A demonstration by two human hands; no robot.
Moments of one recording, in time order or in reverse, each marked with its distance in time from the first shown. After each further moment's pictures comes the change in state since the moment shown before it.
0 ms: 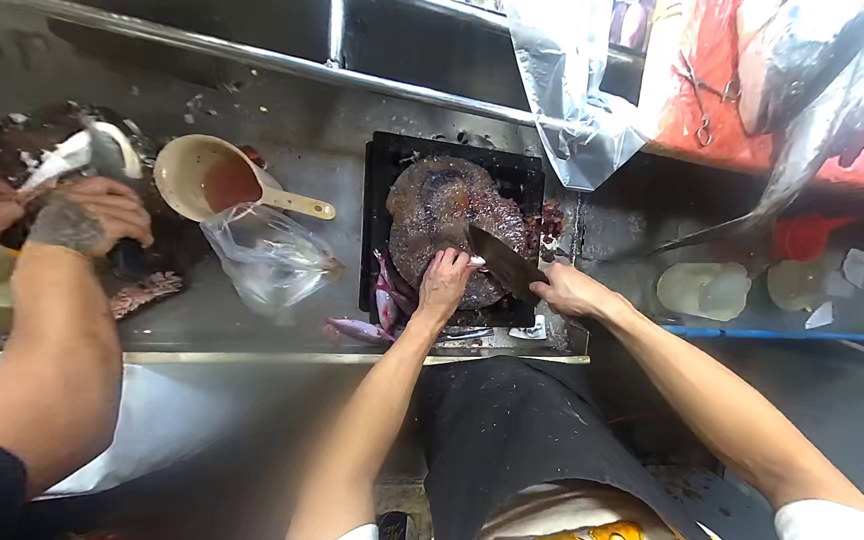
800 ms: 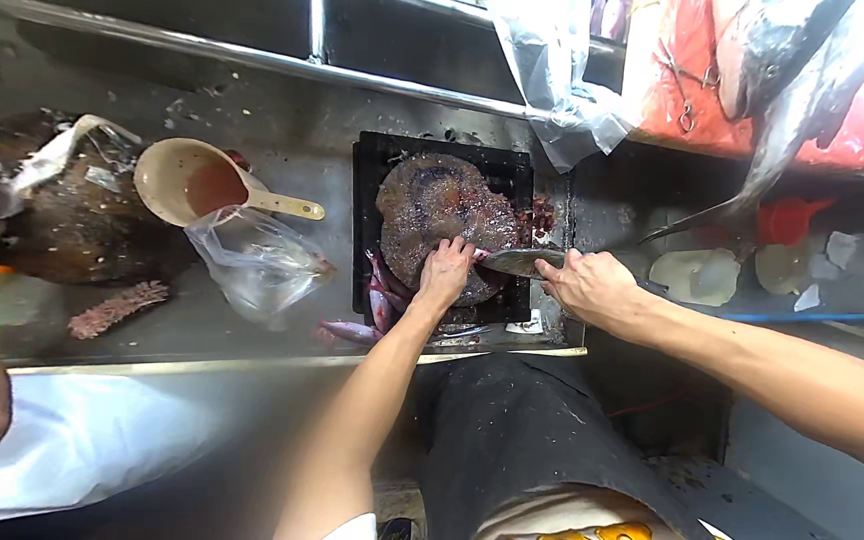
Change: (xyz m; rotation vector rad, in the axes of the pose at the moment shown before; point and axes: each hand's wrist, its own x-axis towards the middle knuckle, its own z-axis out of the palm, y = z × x) left_hand 0.027 0.011 -0.003 0.179 -0.270 0.014; right_hand -0.068 -0.030 -0.009 -0.910 0.280 -0.088
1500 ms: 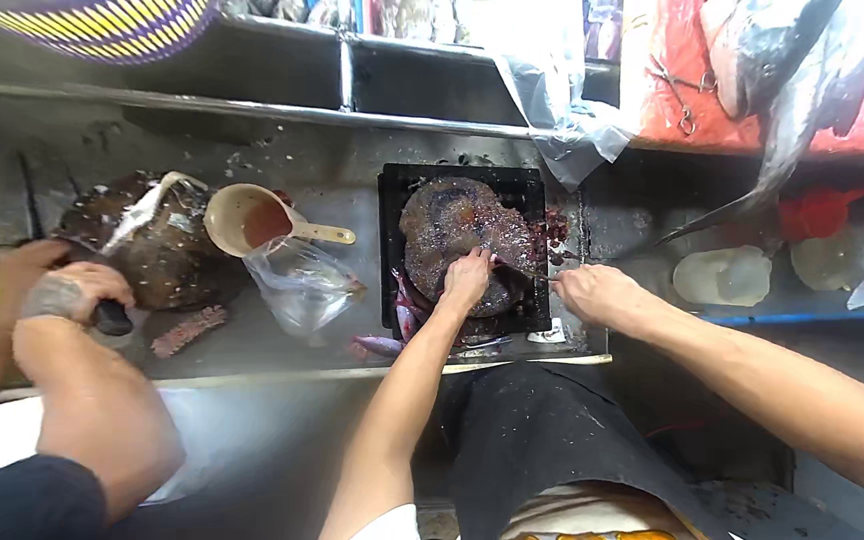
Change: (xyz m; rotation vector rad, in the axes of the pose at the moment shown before) left_hand 0.020 0.008 -0.012 0.003 -0.147 -0.128; right_hand 0.002 -0.013 -0.002 0.326 -0.104 0.101
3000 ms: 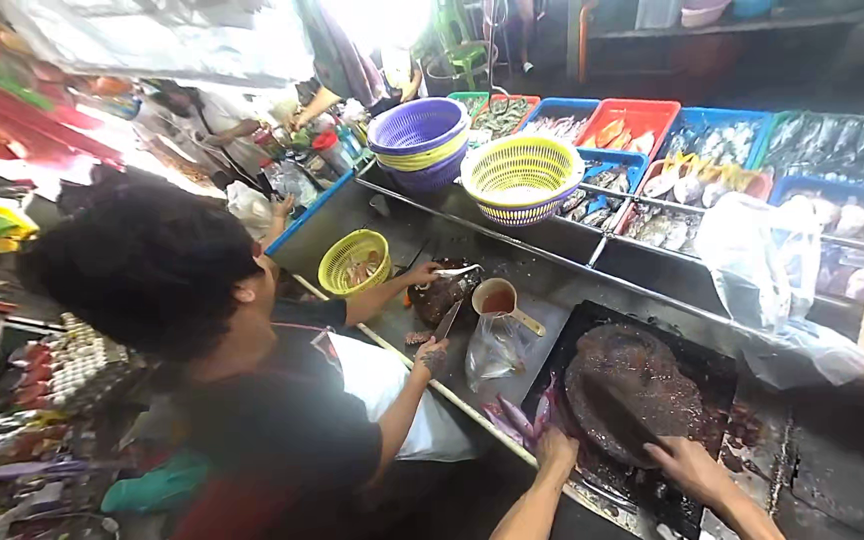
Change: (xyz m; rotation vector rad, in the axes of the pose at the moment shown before) left_hand -0.132 -0.027 0.055 -0.587 0.145 -1.096; right_hand 0.114 -0.016 0.076 0.447 0.103 -0.394
